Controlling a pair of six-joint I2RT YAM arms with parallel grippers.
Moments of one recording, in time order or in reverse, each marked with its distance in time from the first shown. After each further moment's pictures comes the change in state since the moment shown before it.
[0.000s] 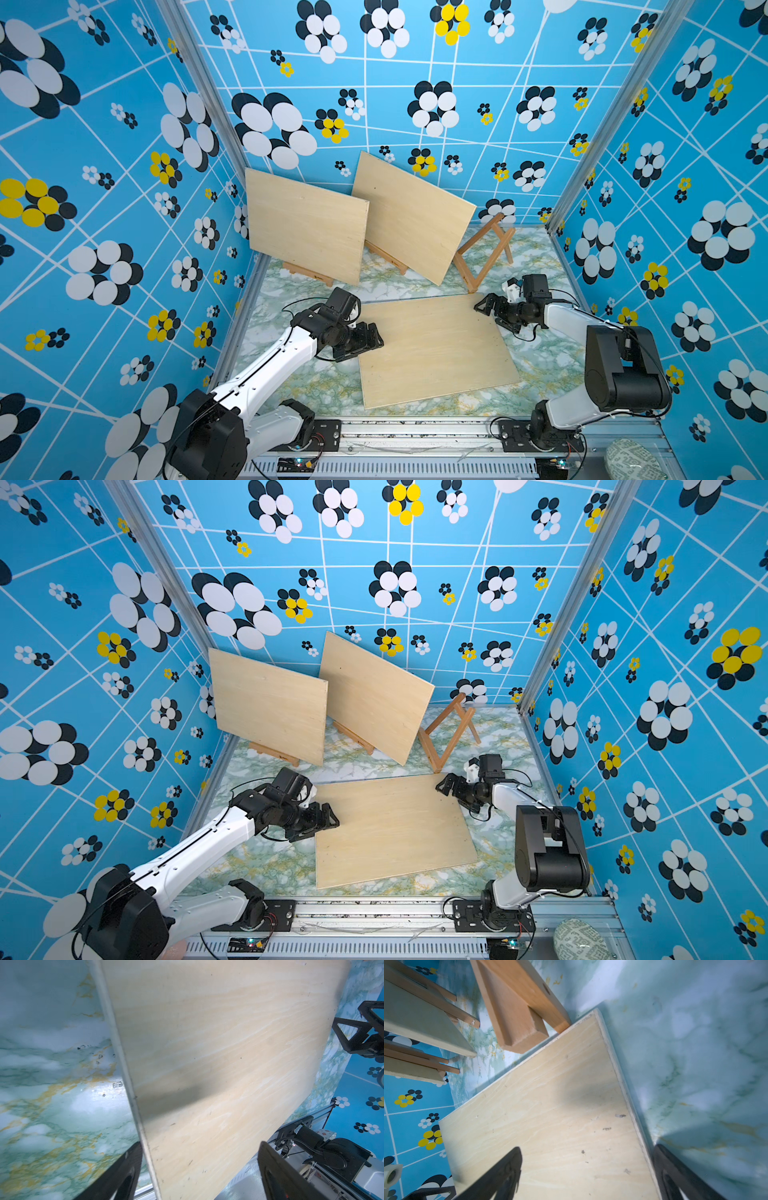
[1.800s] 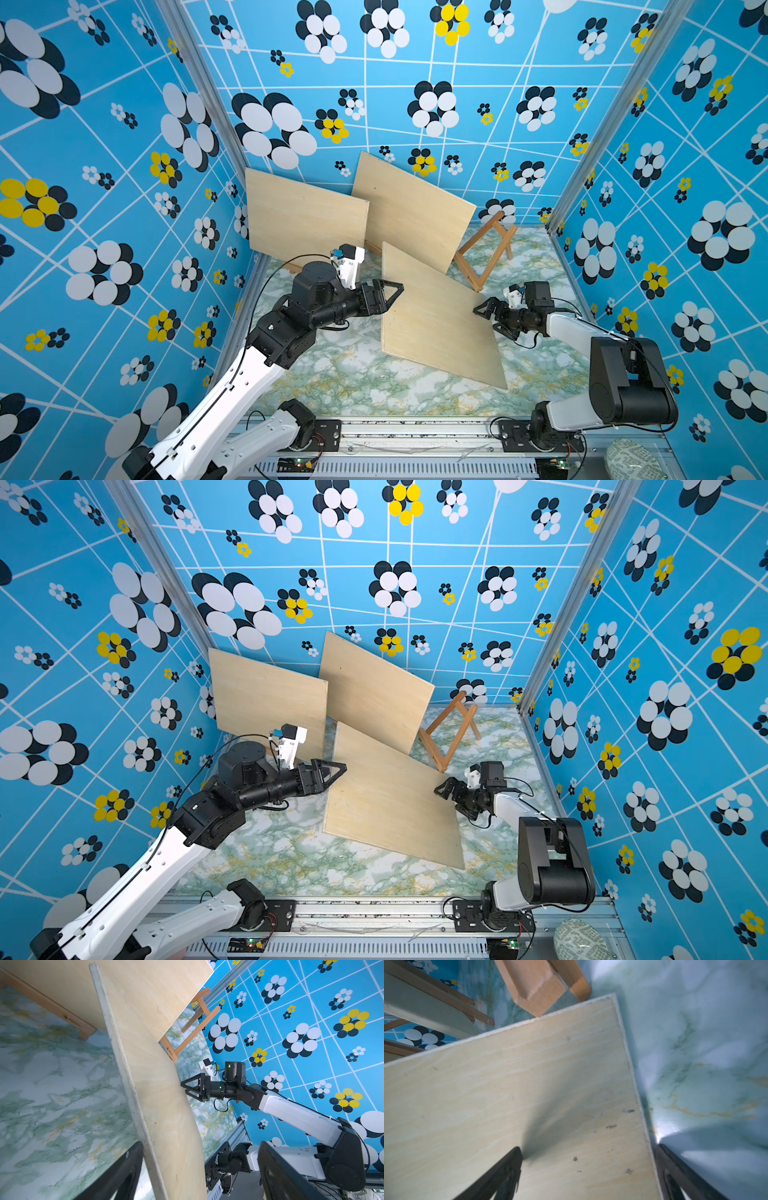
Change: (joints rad) left arm -0.122 -0.193 0.322 0.291 -0.033 -0.032; right arm 0.000 -0.077 -0.087 0.039 -0.069 0.115
